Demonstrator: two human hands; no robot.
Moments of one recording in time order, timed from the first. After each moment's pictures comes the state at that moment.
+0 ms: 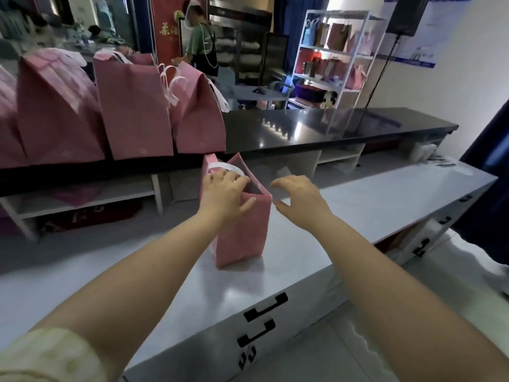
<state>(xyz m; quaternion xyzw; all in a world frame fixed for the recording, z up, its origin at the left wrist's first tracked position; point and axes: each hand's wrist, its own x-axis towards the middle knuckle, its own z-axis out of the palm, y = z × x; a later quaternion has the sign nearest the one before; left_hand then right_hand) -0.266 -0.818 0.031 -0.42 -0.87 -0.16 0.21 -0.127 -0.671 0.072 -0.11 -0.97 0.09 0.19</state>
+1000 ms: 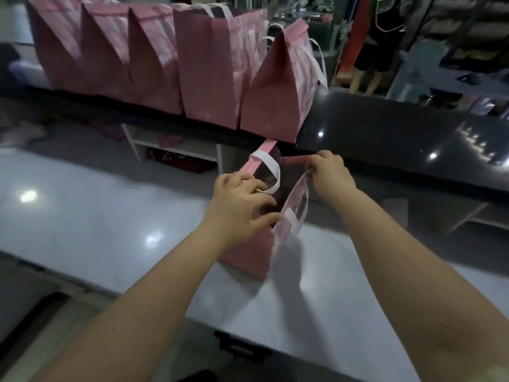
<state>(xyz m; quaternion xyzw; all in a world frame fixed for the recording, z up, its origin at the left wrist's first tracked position) -0.250 -0.738 0.012 -0.21 -0.93 -0.18 0.26 -0.376 -0.525 0.014 0.10 -0.98 0.12 0.10</state>
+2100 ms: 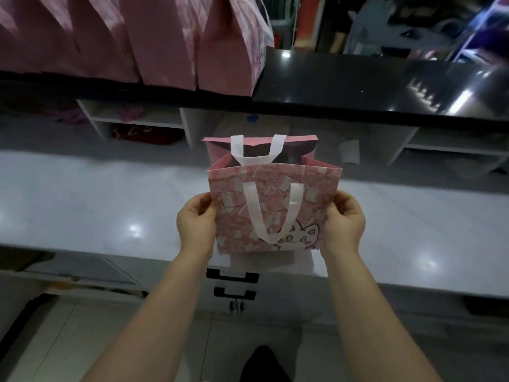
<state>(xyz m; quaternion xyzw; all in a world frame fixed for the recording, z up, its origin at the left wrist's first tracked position) -0.133 -0.718 -0.070 0.16 -0.66 -0.72 0.12 -0.119 -0.485 -0.056 -0.22 -0.60 0.73 0.25</state>
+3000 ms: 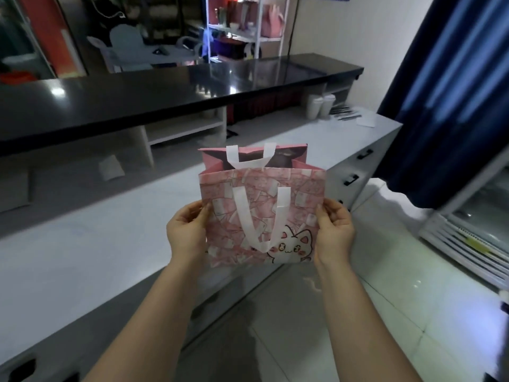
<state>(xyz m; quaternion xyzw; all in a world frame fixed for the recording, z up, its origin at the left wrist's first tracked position) 0.023 -0.299 -0.045 -0.06 -0.61 -0.77 -0.19 0.191 -0.149 -0.026 -0.37 -0.43 0.63 0.54</state>
